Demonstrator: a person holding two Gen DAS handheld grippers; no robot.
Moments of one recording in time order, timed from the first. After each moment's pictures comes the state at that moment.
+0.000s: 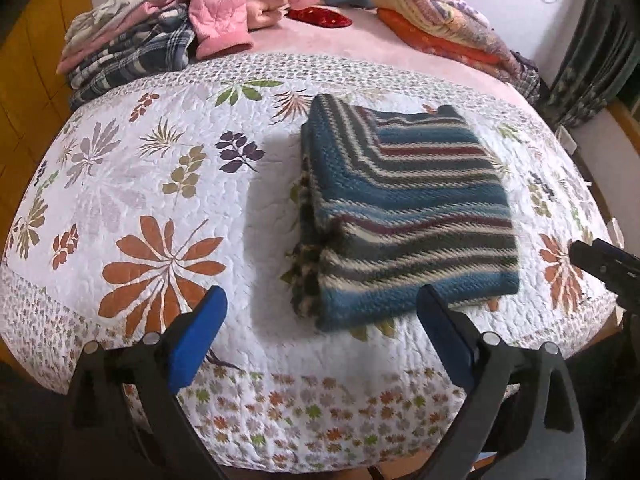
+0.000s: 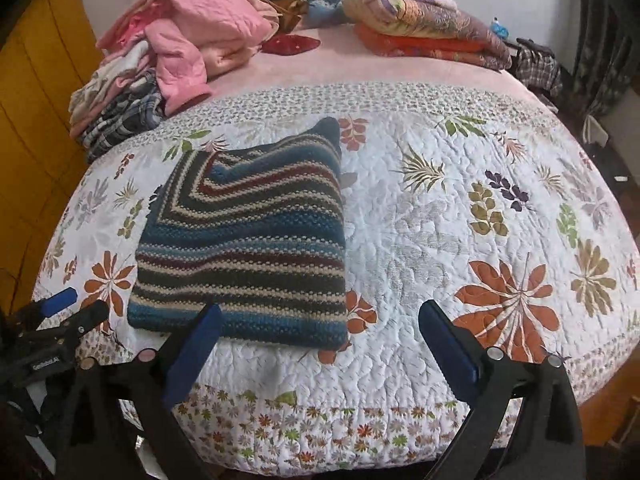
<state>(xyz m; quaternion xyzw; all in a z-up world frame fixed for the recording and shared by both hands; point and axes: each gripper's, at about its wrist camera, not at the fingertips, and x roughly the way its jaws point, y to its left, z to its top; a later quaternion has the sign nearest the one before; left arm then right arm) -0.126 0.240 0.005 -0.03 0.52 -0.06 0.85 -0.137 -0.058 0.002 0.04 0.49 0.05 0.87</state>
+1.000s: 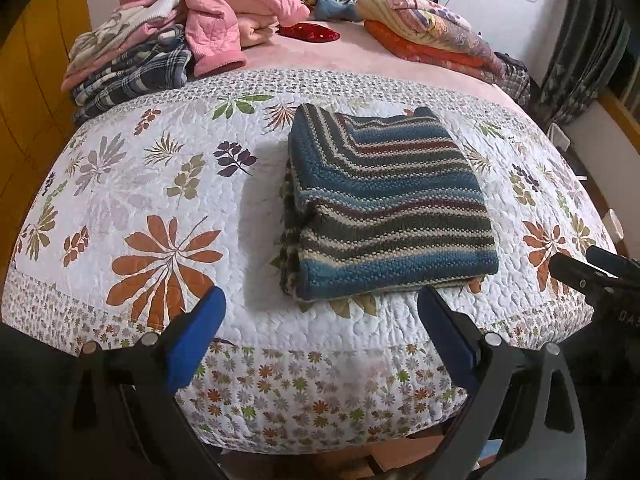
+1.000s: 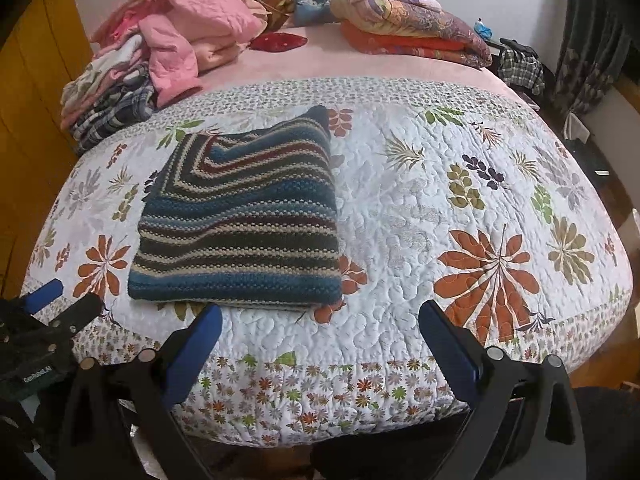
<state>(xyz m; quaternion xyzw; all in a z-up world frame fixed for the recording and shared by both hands) -0.162 0.228 0.020 -0.01 0.49 -0.06 0.87 -0.176 -0.049 0.007 0.03 0.50 0.01 0.87</state>
